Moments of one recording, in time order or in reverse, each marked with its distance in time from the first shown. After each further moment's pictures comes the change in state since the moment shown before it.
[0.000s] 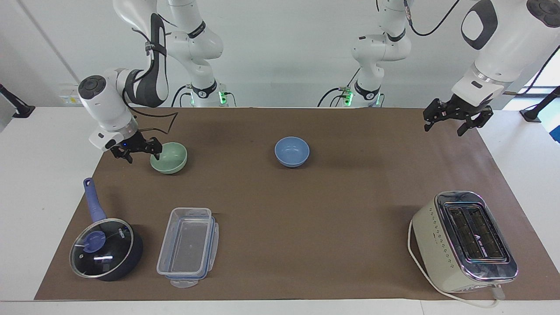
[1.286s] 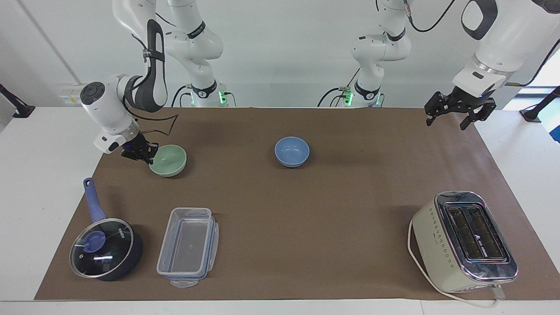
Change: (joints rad) left arm 0.000 -0.015 -0.008 0.015 0.013 -0.022 -0.007; right arm -0.018 0.008 0.002 0.008 0.071 -0.037 -0.050
